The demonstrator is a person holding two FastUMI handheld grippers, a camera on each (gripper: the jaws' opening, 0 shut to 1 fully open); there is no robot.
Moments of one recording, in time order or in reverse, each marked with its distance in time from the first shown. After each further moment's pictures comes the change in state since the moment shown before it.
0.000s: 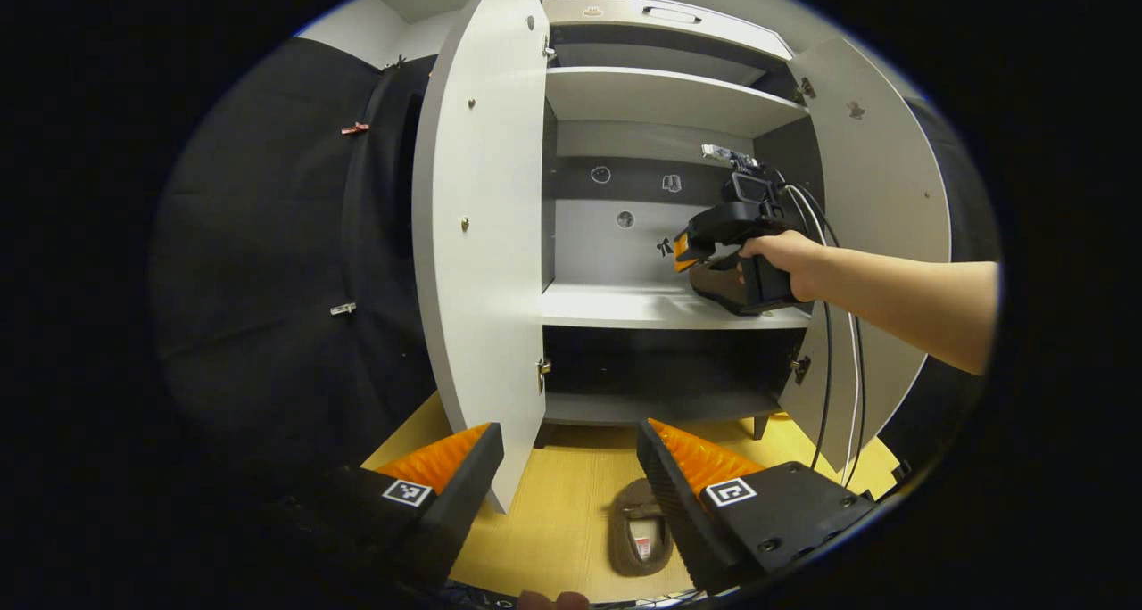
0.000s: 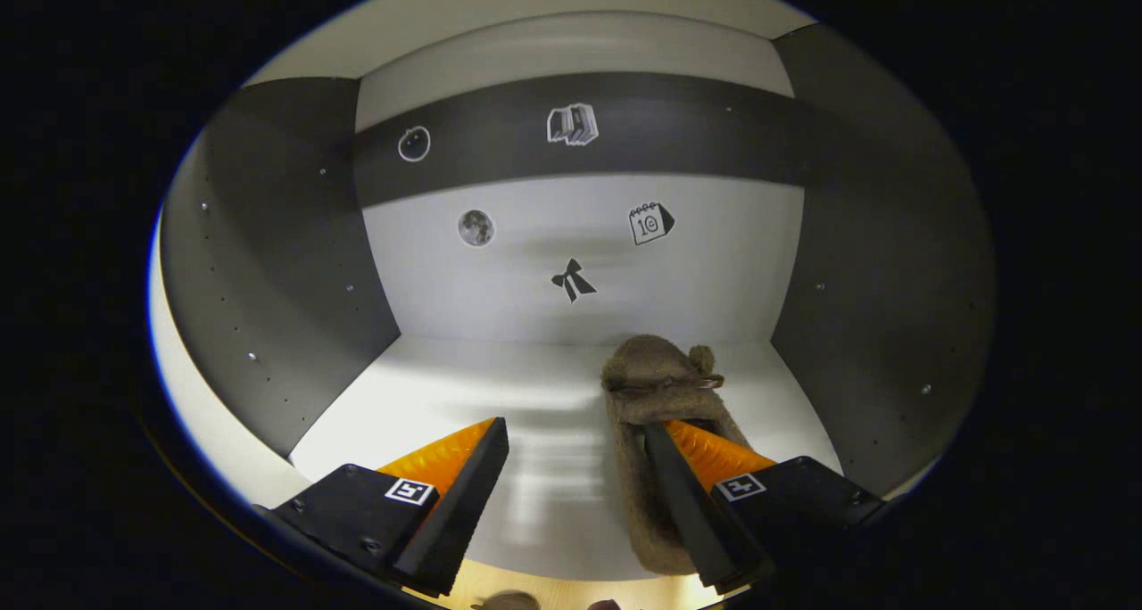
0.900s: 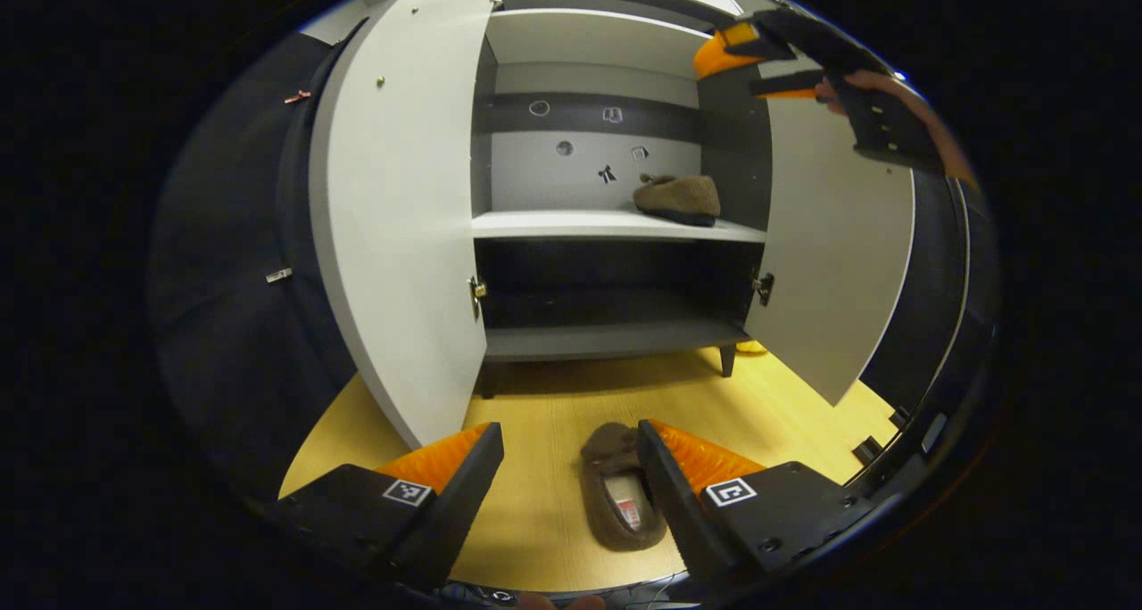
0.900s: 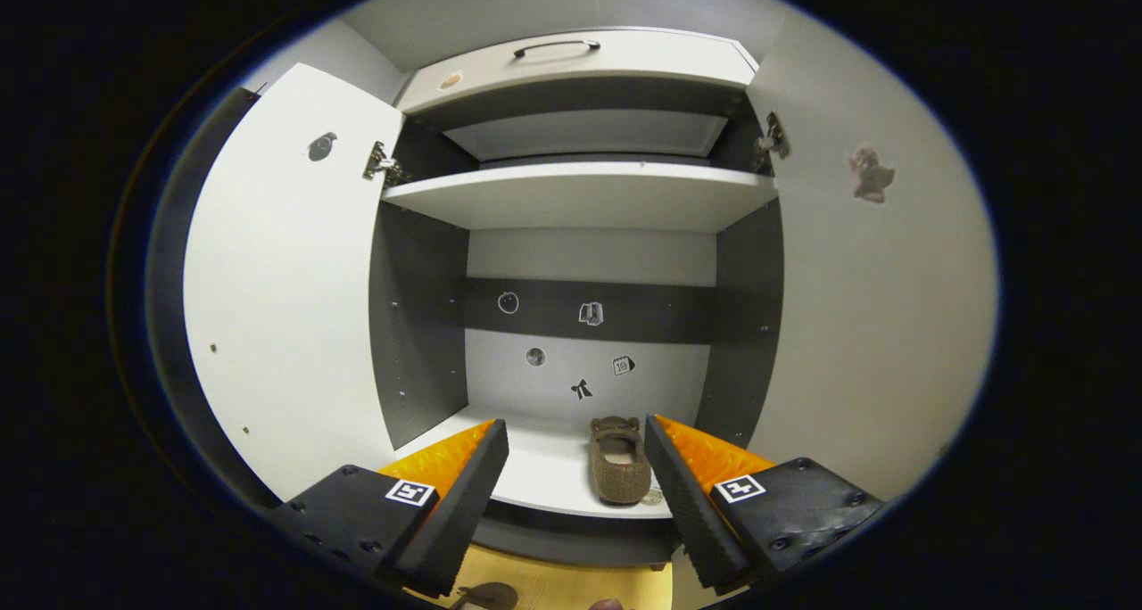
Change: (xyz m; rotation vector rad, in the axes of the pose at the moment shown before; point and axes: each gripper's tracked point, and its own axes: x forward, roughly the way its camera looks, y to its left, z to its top) left arm 0.036 -0.042 -0.127 0.064 0.183 -0.204; right arm -0.283 0.017 0.053 -0.108 -0.446 0.043
